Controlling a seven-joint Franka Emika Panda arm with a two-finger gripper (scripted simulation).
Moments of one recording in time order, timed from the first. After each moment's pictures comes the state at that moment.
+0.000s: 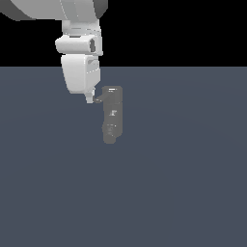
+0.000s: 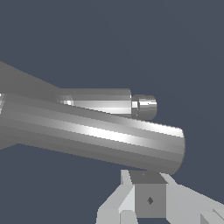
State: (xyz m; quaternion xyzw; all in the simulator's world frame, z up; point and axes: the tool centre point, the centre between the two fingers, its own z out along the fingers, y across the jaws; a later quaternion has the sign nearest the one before) arm -0.045 0.096 0.202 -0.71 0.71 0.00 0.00
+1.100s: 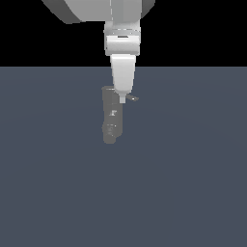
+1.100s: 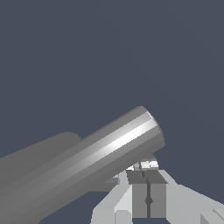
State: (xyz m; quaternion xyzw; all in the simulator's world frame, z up) arm -0.040 0.003 0.202 -0.72 0.70 0.00 0.00
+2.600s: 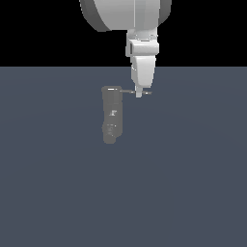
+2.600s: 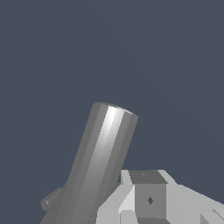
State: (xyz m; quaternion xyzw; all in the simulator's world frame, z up) arm 0.019 -0.050 0.202 -0.72 0.70 0.00 0.00
